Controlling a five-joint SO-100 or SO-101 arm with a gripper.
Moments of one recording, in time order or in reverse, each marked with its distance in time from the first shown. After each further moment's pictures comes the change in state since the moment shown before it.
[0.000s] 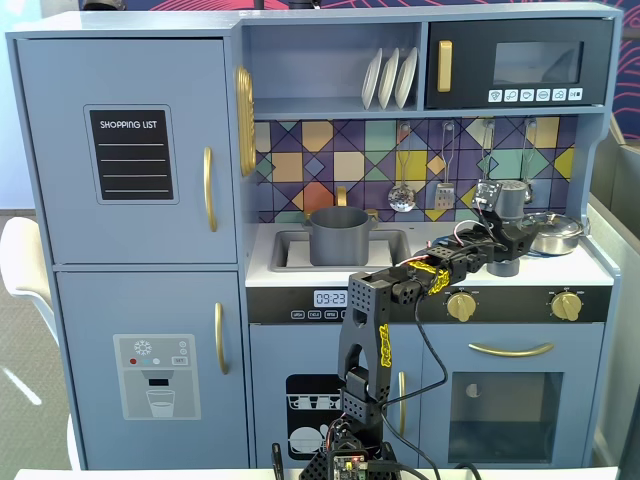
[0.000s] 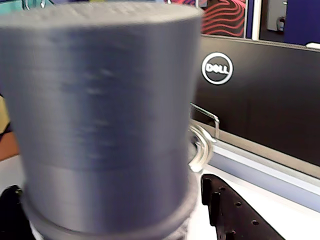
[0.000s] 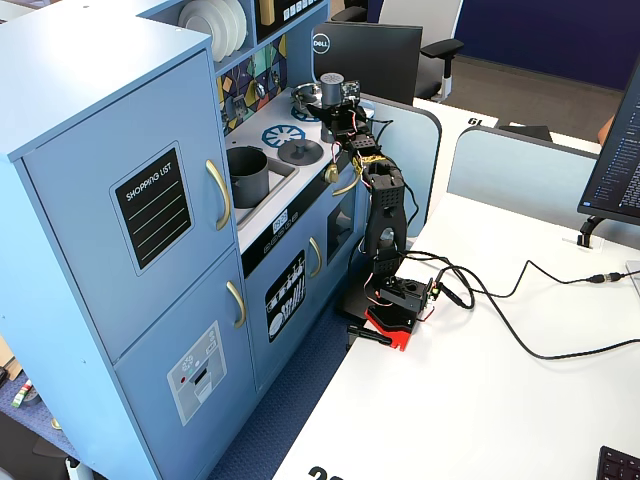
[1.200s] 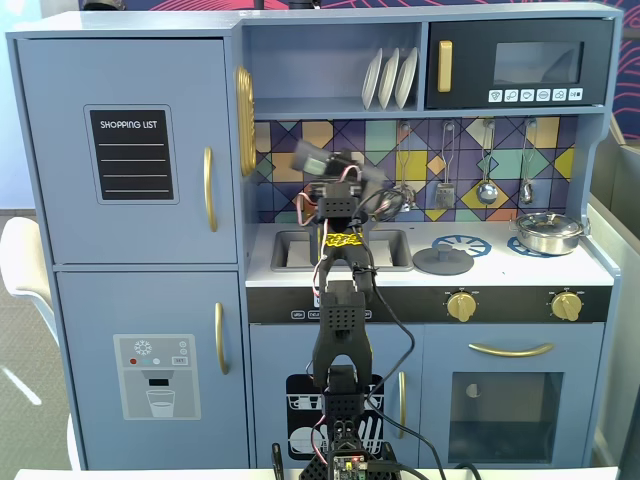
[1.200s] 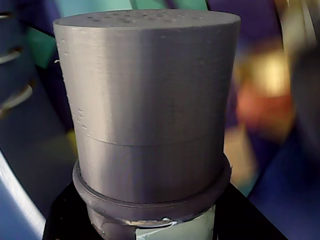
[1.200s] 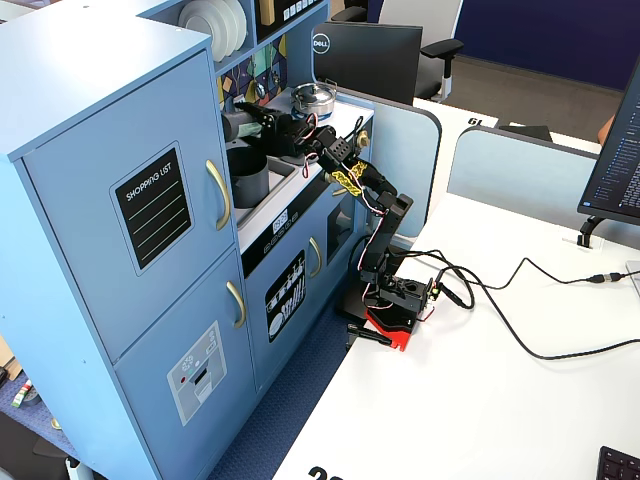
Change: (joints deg) arm -49.7 22.2 -16.5 47.4 118.1
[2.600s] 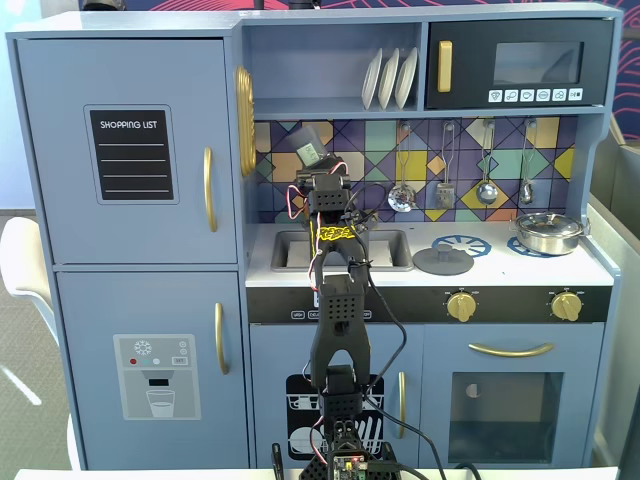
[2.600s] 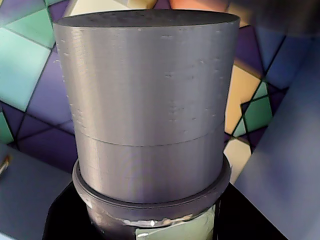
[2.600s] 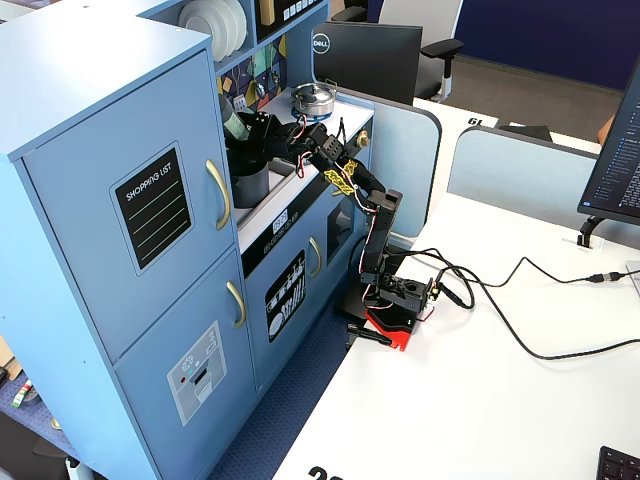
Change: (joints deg) arm -4.5 -7.6 -13.4 9.8 33.9
